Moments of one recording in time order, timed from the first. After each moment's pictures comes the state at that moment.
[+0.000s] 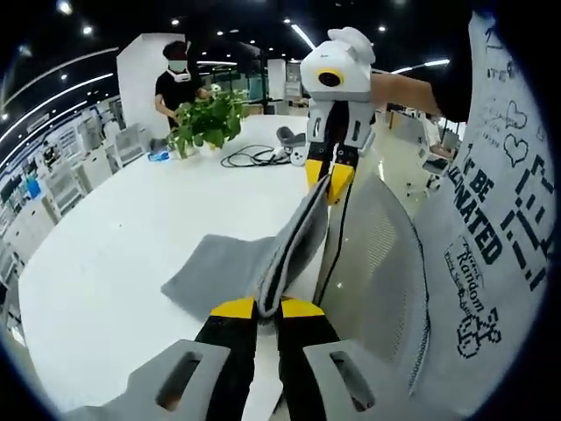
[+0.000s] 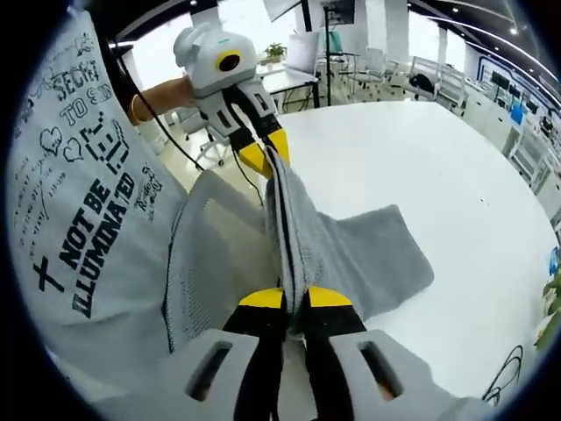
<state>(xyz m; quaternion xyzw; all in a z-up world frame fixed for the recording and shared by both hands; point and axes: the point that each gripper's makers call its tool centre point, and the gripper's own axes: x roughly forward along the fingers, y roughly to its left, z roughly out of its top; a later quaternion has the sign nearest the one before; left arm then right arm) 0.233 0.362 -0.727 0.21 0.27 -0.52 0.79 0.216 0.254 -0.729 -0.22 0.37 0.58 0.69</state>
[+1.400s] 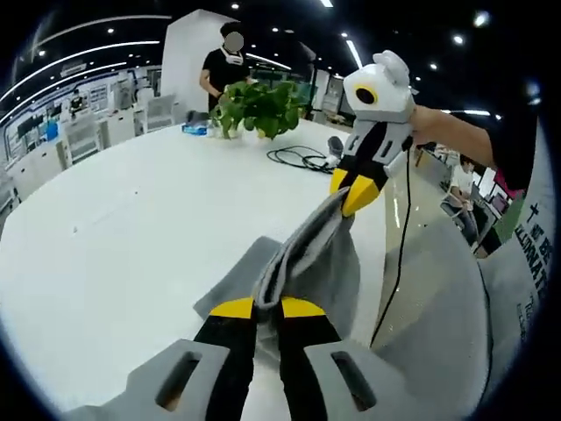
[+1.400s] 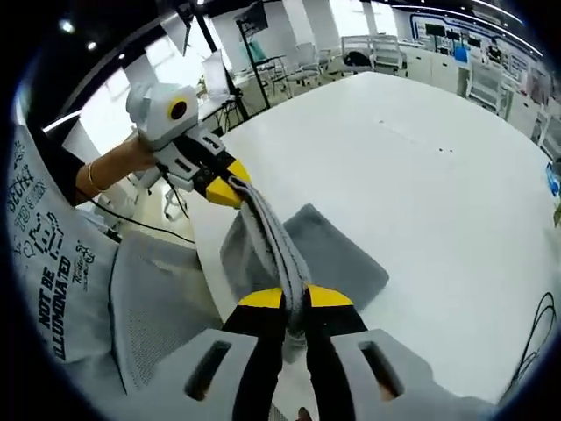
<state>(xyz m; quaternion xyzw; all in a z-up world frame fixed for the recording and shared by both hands) 0.367 0.353 -0.800 0.10 0.32 -0.46 0.82 0.355 0.241 -0.789 -0.09 0.43 0.49 0.75</state>
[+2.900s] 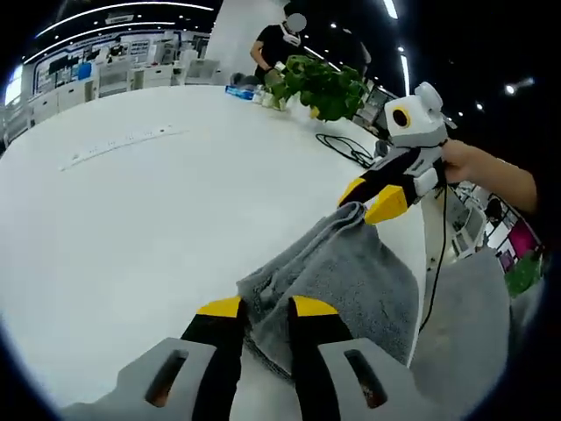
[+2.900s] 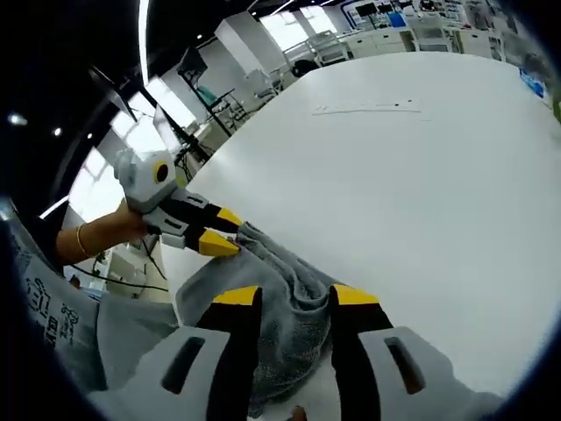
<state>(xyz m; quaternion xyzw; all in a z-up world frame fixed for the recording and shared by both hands) 0.418 0.356 -0.881 0.01 0.40 -0.39 0.83 0.414 0.241 -0.850 0.05 0.43 0.45 0.78</state>
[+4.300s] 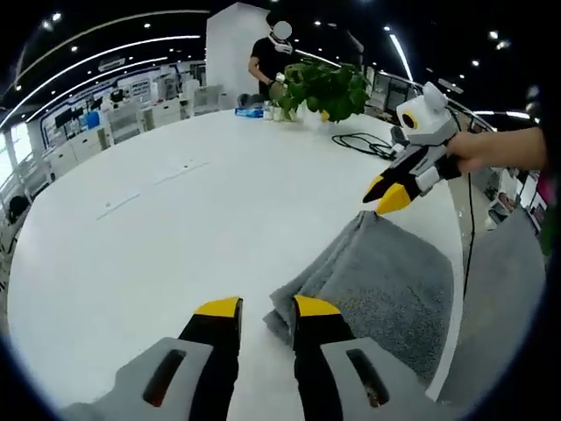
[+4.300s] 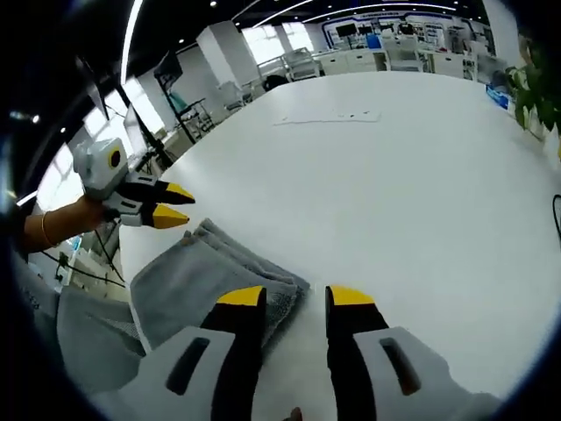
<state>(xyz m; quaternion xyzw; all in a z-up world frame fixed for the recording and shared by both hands) 0.435 0.383 -0.858 0.13 0.32 -0.35 0.87 0.426 0.193 -0.870 0.03 0.41 0.35 0.84</state>
